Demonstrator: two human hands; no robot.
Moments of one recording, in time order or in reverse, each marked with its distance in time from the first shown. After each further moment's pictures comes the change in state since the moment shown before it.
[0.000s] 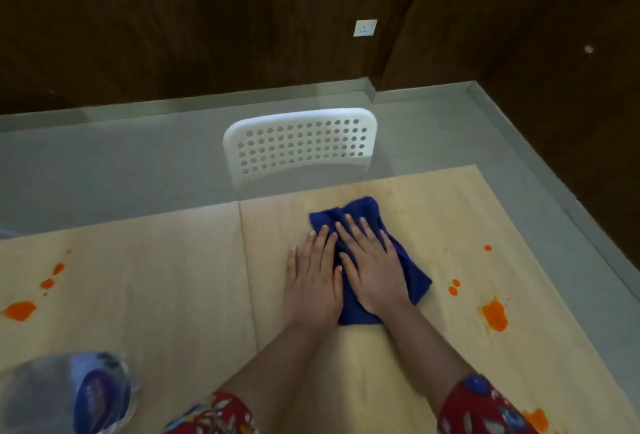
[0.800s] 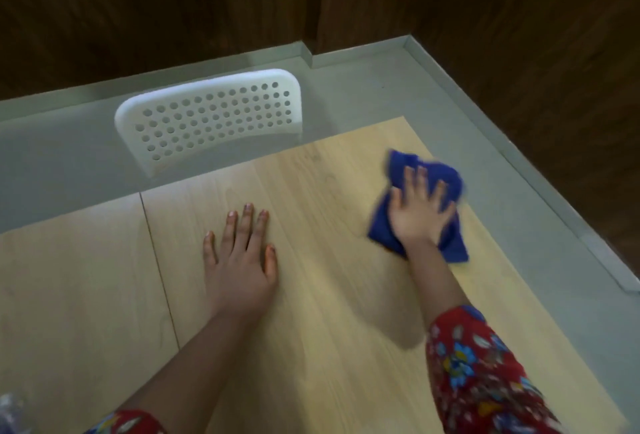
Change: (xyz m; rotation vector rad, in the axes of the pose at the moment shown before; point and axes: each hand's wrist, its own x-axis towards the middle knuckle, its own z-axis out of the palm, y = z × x) left_hand 0.003 0.000 0.015 0.101 -0.053 0.017; right_hand -0.021 0.157 -0.036 -0.001 0.084 0.849
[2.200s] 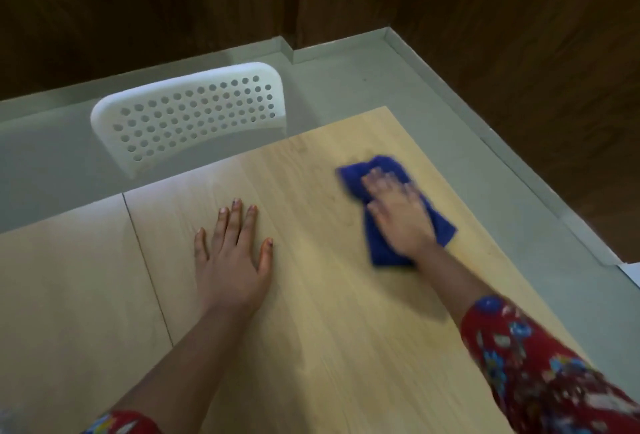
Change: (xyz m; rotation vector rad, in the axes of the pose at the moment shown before) left_hand -0.002 0.000 -0.007 -0.018 -0.016 0.019; right_hand -0.025 0.030 -0.002 -0.061 -0.025 -0.587
